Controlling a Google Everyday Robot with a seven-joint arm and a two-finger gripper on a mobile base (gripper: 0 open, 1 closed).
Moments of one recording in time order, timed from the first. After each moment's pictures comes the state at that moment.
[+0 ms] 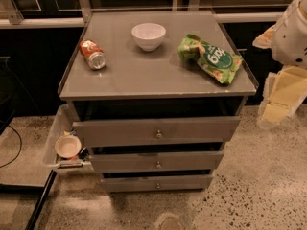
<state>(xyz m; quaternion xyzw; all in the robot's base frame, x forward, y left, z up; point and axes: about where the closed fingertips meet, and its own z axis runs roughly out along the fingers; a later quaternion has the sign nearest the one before) 0.438 -0.217 0.976 -0.60 0.78 -0.03 0.16</state>
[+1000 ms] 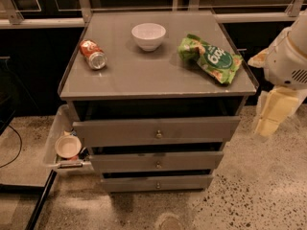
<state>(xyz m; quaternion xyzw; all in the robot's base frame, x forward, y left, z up) 0.443 -0.225 0.932 -0.60 0.79 -0.01 0.15</state>
